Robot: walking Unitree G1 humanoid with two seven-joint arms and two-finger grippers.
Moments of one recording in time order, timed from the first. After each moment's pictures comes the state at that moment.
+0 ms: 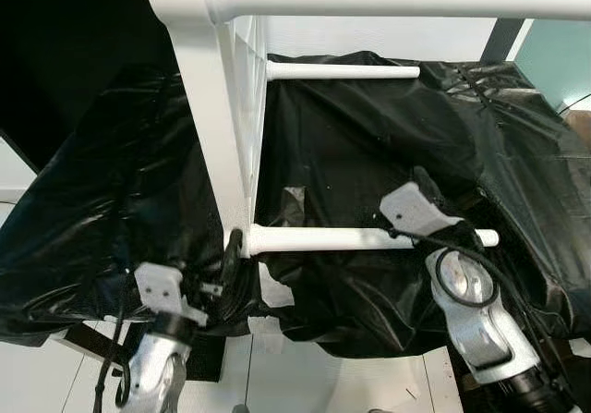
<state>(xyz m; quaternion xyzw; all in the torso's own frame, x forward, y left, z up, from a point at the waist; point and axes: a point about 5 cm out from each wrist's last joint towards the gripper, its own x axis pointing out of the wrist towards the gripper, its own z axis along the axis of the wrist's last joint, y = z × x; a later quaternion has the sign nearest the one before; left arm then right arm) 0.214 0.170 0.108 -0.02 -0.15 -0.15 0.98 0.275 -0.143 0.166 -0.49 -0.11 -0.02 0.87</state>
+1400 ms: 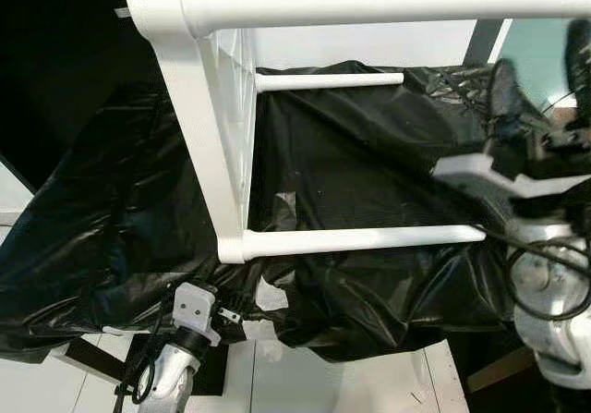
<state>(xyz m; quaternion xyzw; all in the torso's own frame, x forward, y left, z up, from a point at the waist) 0.226 0.166 0.041 0.04 -0.07 -0.23 0.97 0.221 -0.166 0.289 -0.60 -0.37 -0.26 0.66</state>
